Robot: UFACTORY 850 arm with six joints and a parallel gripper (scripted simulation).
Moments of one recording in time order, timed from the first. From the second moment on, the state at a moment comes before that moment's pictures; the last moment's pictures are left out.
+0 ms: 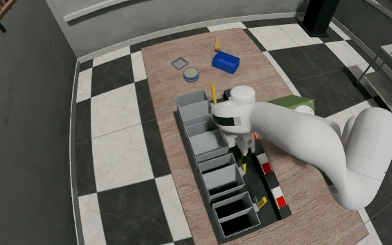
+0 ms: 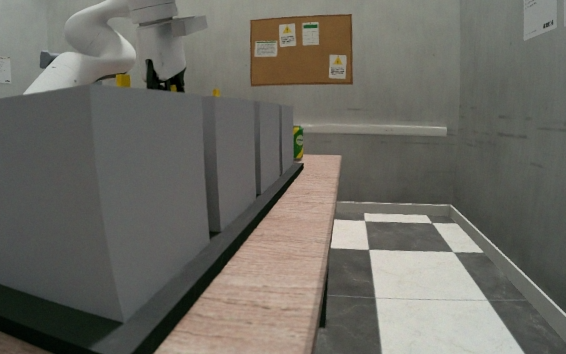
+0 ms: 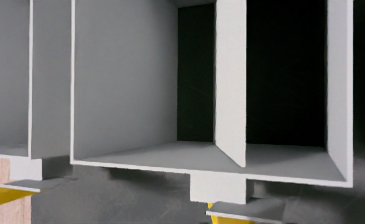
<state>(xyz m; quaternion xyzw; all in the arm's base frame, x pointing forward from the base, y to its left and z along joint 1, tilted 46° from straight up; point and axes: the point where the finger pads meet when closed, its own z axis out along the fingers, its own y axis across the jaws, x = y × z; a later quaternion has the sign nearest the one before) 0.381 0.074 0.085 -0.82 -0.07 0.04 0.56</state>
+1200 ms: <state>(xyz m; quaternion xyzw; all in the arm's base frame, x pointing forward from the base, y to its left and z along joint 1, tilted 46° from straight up) 0.391 0.007 0.112 -0.83 -0.07 0.04 0.56</state>
